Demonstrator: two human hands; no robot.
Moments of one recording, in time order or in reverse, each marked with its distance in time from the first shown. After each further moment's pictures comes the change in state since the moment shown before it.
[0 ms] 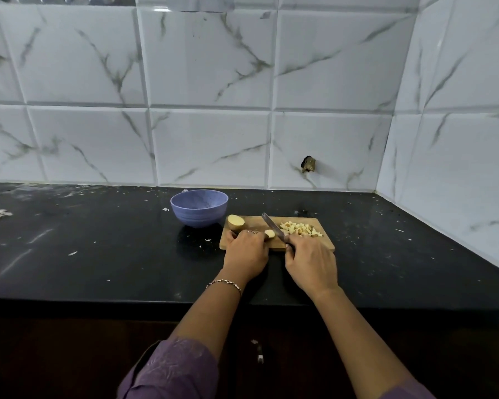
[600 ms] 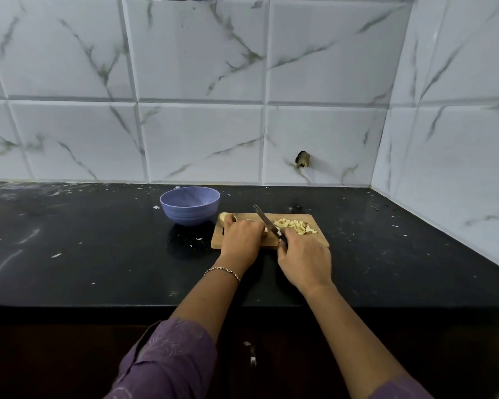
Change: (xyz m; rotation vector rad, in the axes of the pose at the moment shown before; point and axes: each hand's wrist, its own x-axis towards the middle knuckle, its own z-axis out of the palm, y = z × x) left_hand 0.027 0.004 0.002 0.213 0.089 0.075; right_hand 0.006 0.003 0.001 -0.095 -0.008 0.017
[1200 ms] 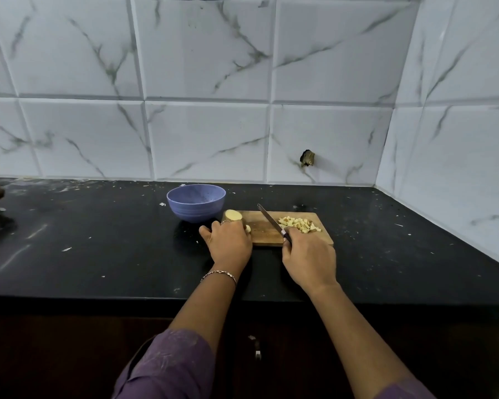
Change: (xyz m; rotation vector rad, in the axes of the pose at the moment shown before) left_hand -0.022 -0.014 -0.007 -0.115 -0.018 -0.422; right_hand -0.004 -0.001 0.000 -0.032 0.005 -0.016
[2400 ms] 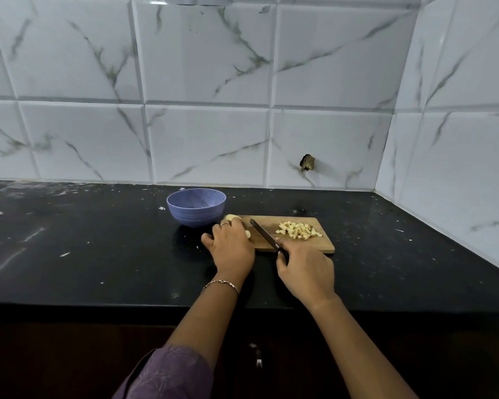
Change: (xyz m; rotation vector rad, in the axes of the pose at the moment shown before) left_hand -0.005 0.005 -0.003 -0.111 0.037 -0.055; right_hand -0.012 -0.011 -0.006 0.131 -0.033 0.008
